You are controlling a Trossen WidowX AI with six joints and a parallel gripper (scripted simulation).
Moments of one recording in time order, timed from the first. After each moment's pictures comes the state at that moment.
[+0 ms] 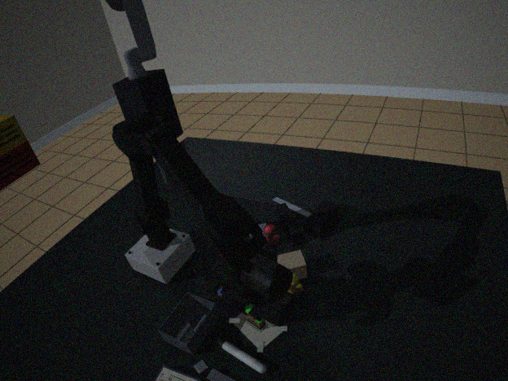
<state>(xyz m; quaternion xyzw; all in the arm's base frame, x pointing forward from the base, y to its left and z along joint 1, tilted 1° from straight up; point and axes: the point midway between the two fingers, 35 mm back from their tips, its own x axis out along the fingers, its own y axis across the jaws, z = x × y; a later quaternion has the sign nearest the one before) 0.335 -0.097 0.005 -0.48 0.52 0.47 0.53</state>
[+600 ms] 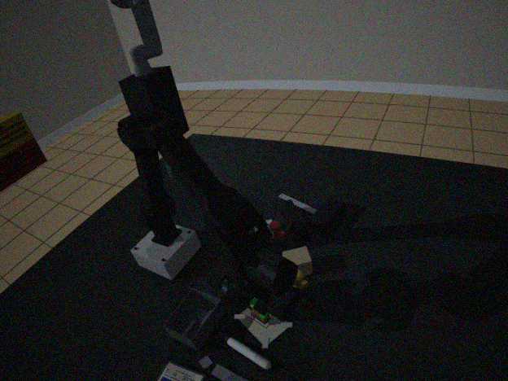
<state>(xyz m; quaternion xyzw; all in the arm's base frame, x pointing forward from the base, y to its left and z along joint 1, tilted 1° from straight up) 0.335 -0.097 0.013 -0.48 0.52 0.47 0.53</state>
